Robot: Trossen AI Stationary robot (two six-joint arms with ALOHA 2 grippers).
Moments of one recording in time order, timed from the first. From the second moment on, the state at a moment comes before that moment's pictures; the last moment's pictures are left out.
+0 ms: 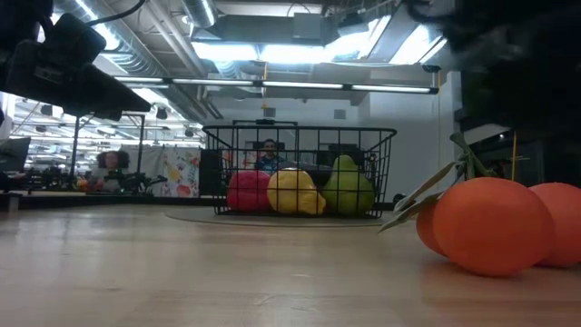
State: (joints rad) left arm -0.13 0.15 0.01 0.06 -0.28 0.06; right arm 0.51 1.84 1.45 -1.56 0.21 1.08
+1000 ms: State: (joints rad) left arm -0.13 0.15 0.01 0.06 -0.28 0.06; right arm -0.03 1.84 1.72 -1.06 0.67 0.16
